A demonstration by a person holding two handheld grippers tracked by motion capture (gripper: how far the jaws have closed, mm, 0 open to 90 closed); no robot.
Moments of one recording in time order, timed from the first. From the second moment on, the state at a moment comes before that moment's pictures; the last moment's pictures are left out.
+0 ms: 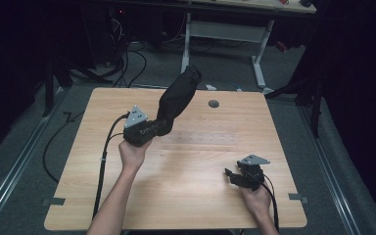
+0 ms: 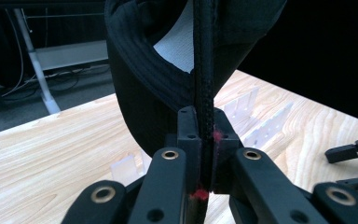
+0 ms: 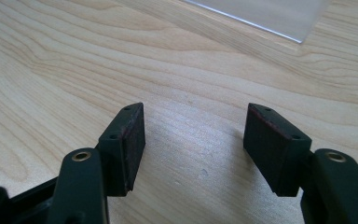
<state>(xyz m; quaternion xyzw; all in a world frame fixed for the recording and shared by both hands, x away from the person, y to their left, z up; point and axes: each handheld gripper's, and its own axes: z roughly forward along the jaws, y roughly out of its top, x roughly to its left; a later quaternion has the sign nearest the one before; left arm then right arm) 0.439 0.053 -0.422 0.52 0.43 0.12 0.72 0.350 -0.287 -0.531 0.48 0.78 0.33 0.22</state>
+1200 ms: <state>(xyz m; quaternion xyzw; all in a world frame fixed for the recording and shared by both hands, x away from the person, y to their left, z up) 0.437 0.054 -0.468 0.53 0.48 0.11 0.70 0.350 -0.287 -0.531 0.48 0.78 0.33 0.22</state>
